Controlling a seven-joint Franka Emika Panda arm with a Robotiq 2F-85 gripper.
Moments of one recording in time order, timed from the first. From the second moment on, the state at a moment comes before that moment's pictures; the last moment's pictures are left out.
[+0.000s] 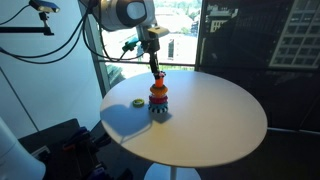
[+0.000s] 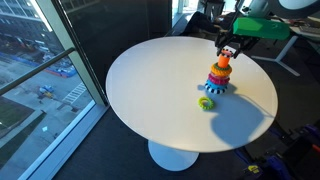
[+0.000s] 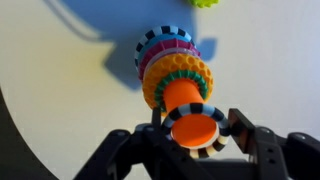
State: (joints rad) arm 0.06 0.03 0.01 -2.30 -0.13 2.48 0.88
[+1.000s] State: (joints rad) arm 0.07 -0.07 0.06 -2.30 0.03 2.33 0.78
